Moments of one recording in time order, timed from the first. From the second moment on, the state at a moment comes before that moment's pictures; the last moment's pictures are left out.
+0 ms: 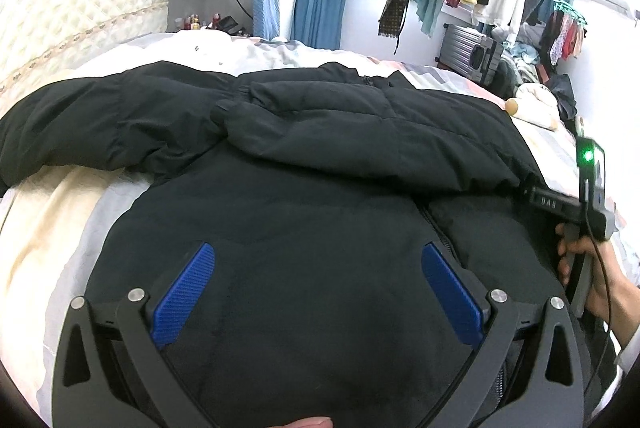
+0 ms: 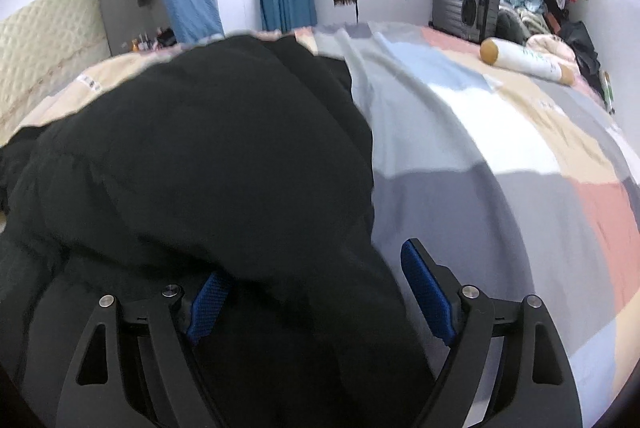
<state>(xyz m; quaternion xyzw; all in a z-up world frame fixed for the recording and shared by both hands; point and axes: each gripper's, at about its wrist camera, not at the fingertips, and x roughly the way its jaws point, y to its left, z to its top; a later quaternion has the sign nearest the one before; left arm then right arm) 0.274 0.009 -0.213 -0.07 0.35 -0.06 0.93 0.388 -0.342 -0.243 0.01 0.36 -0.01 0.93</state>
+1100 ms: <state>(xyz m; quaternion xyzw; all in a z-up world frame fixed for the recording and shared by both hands) 0.209 -0.001 -0.155 -0.05 0.29 -0.06 0.95 0.291 -0.320 -0.148 0.06 0.28 0.05 0.96</state>
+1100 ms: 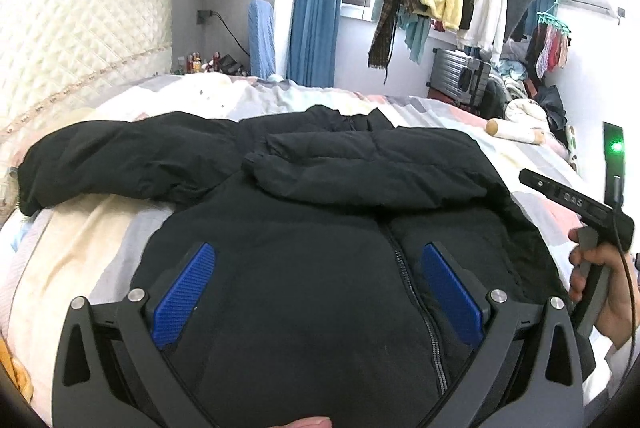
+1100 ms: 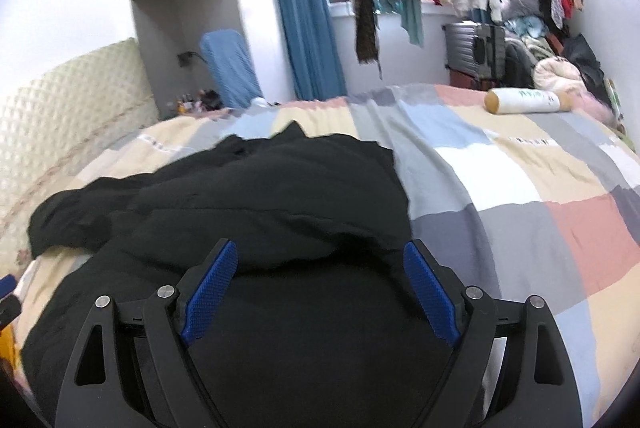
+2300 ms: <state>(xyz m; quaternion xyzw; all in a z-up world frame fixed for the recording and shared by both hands) 0.153 0.005 -0.151 -0.06 0.27 -0.06 0.96 0.097 -0.244 -0.120 -0.01 0.25 0.09 0.97</state>
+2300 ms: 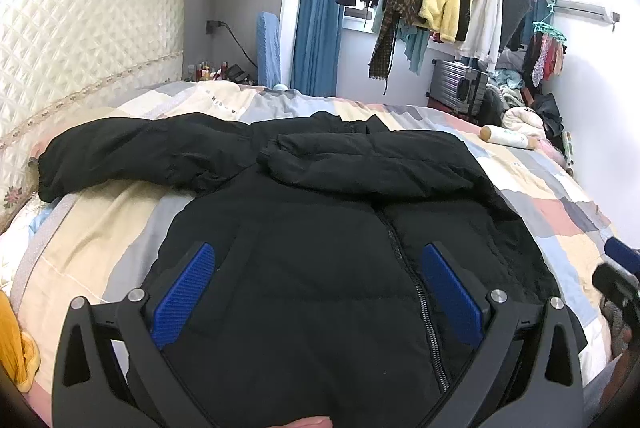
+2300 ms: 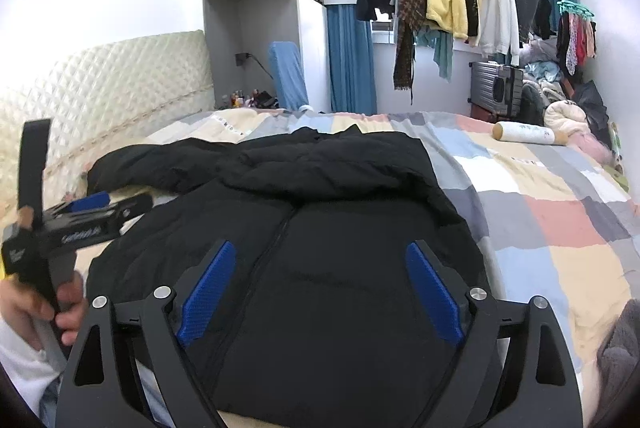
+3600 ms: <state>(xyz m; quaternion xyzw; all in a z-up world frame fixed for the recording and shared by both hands) 0.261 0.384 -0.126 -0.33 0.25 0.11 0.90 0.124 -0.235 -0.144 -0.01 0.29 0.07 0.95</state>
